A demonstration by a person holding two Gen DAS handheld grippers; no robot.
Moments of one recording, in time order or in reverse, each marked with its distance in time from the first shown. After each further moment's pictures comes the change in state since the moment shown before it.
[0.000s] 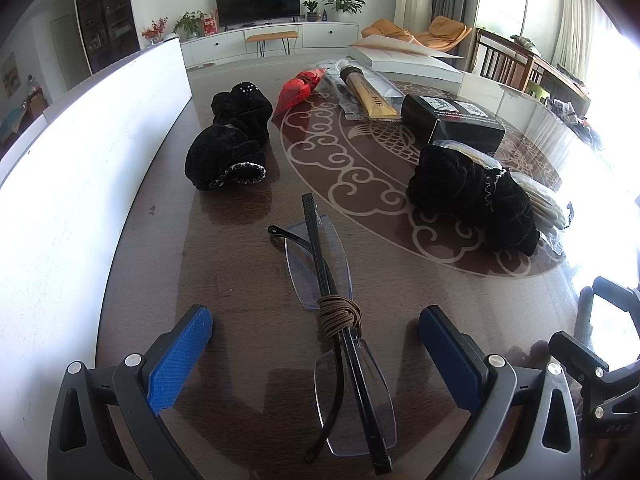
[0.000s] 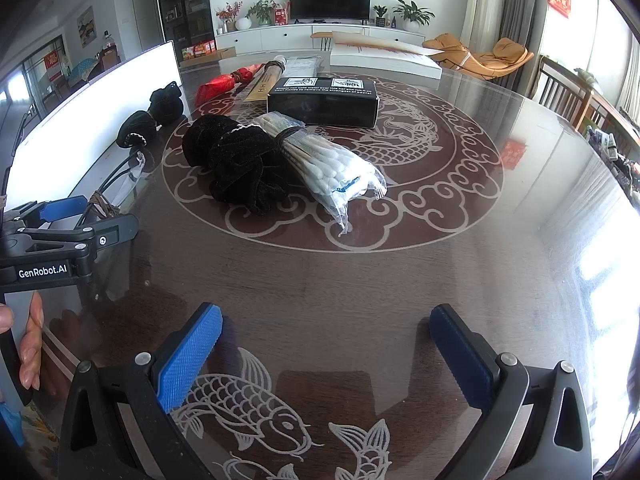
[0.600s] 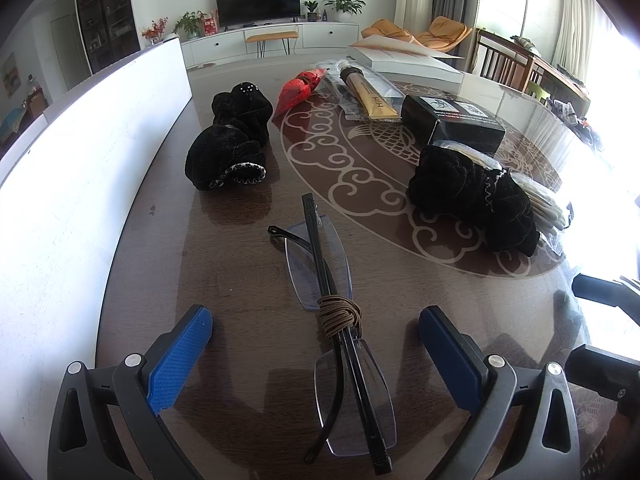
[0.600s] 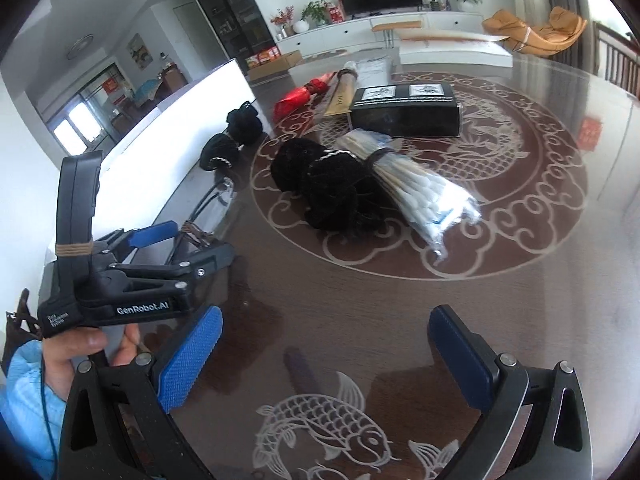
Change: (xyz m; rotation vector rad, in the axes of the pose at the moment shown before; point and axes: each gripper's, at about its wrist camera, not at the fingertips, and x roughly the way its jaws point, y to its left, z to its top) left arm 0.000 0.000 0.000 0.000 0.000 0.000; right arm 0.002 0.005 0.028 0.029 0.051 0.403
